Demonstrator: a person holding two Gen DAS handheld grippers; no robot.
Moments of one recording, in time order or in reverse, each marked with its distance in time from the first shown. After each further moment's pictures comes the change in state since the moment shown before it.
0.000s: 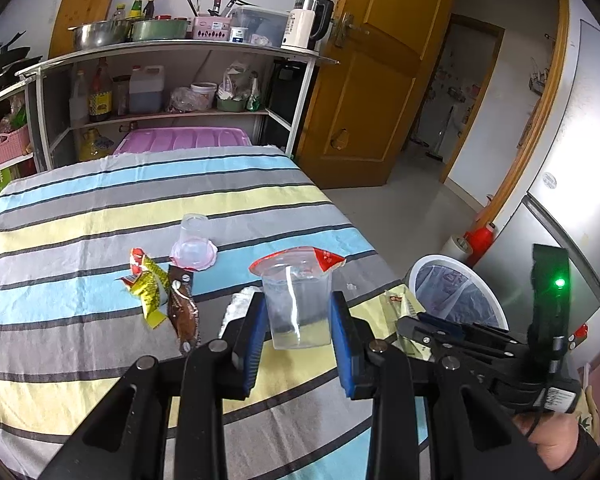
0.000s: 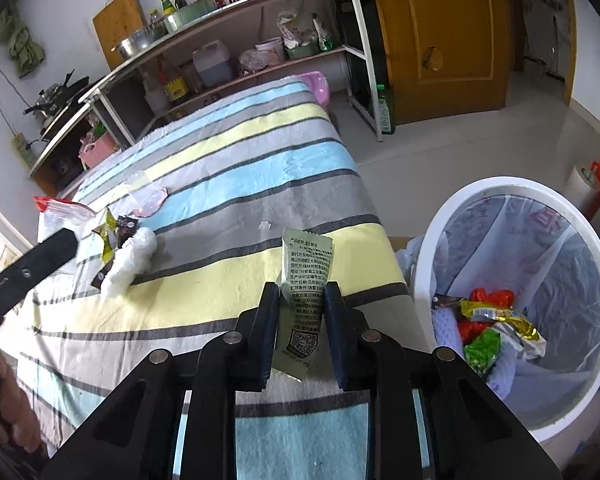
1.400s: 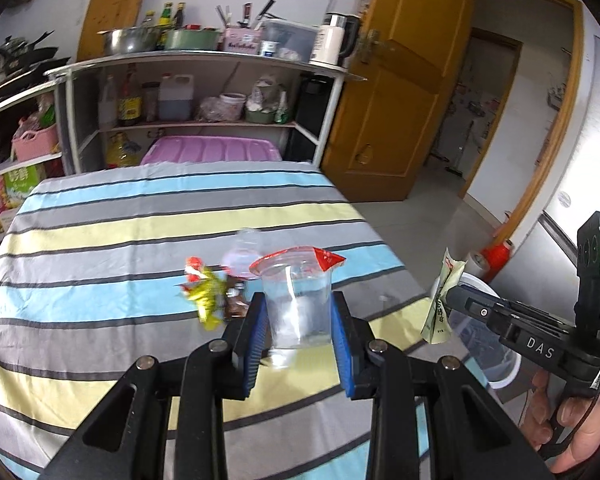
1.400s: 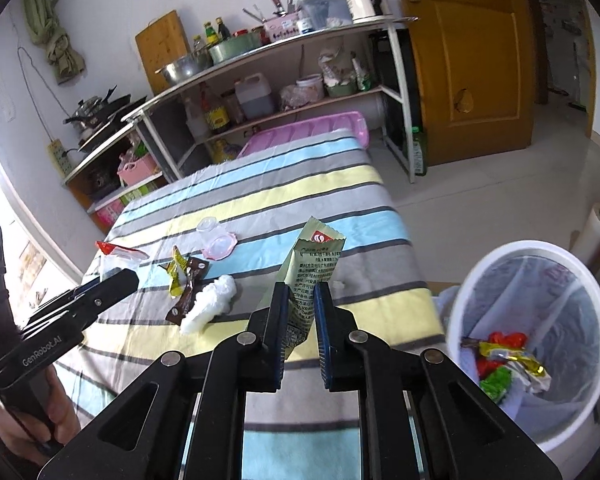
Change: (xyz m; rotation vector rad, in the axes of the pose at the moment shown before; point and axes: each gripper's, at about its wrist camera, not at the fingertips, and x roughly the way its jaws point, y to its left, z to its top) left arm -0.028 0.027 0.006 -0.036 -0.042 0.063; right arm -0.047 0.038 0.022 -0.055 -0.114 0.081
